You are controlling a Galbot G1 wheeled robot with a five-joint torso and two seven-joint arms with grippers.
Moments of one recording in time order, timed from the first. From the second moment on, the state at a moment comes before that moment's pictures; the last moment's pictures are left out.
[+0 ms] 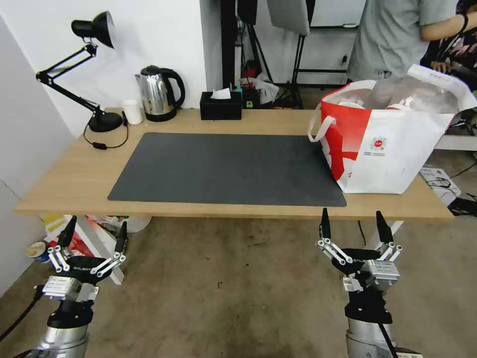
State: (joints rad) left arm 1.76 -1.54 -0.93 -2.07 -0.46 -0.64 0.52; right arm -1.86 1.33 0.35 2.30 -0.10 0.50 0.39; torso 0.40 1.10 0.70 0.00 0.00
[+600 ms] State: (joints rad) left arm 1.75 -1.53 -0.96 -2.06 -0.46 -0.64 0.50; right arm -1.86 1.33 0.35 2.30 -0.10 0.50 0.39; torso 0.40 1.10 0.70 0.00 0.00
